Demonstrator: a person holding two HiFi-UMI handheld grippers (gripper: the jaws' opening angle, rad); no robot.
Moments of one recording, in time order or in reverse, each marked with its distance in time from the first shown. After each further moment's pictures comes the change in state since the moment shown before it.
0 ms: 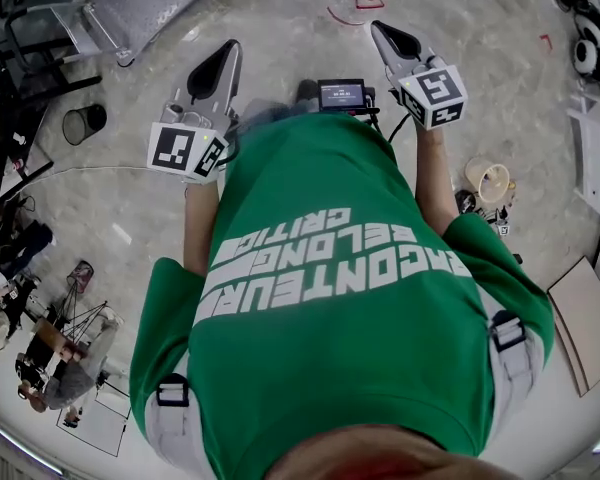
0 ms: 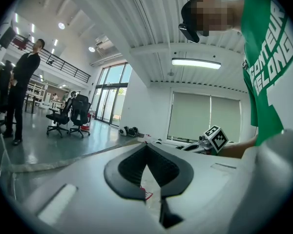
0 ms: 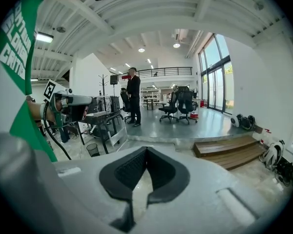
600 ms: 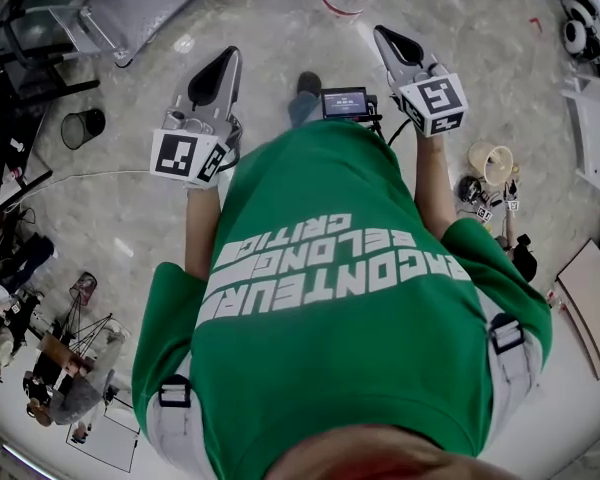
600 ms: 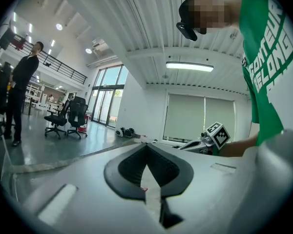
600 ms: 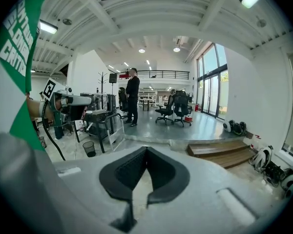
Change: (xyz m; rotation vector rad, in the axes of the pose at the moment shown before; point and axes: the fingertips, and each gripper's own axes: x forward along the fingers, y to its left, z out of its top) left arm -0.078 -0.028 -0.005 0.019 -0.022 -0.041; right arm -0.055 0.072 -0.001 -0.048 -0.015 -0.087
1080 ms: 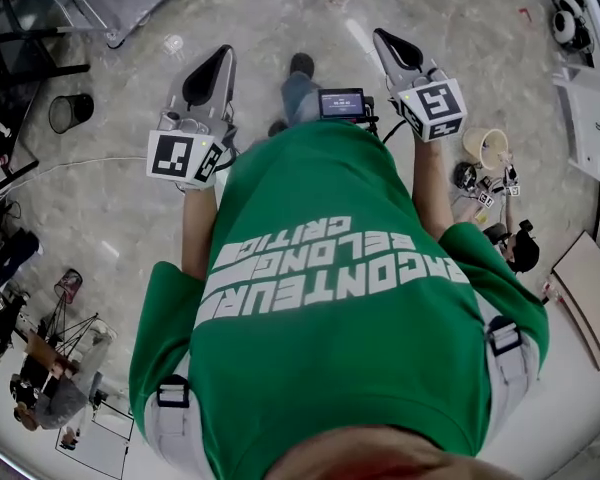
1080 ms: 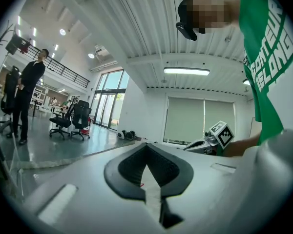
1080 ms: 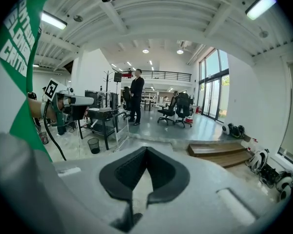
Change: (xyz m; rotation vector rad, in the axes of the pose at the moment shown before) left arm -0.103 -0.061 -0.021 0.002 -0.046 0.021; right arm -0.086 0.090 -0.027 -0.042 -0.004 -0.018
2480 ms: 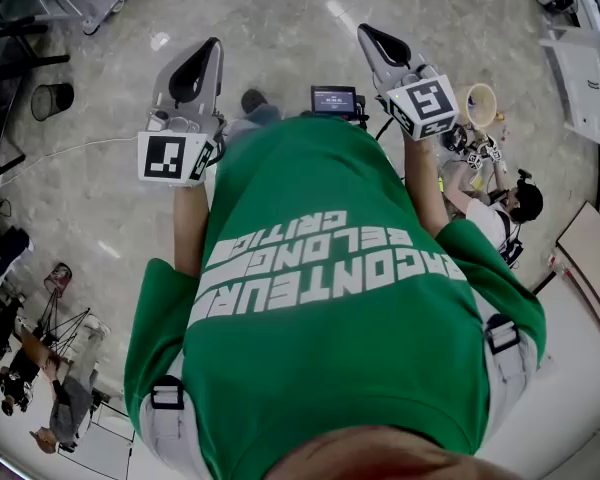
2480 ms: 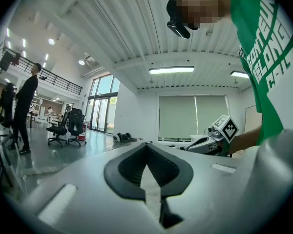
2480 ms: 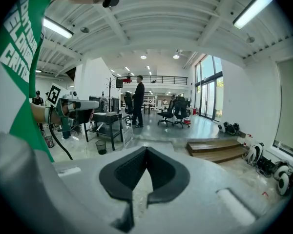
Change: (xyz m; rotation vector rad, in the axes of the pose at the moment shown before) left arm -0.078 -0.168 -0.016 0.103 -0.012 -0.026; right arm -0.177 0.067 -0.055 0.036 -0.052 -0.013
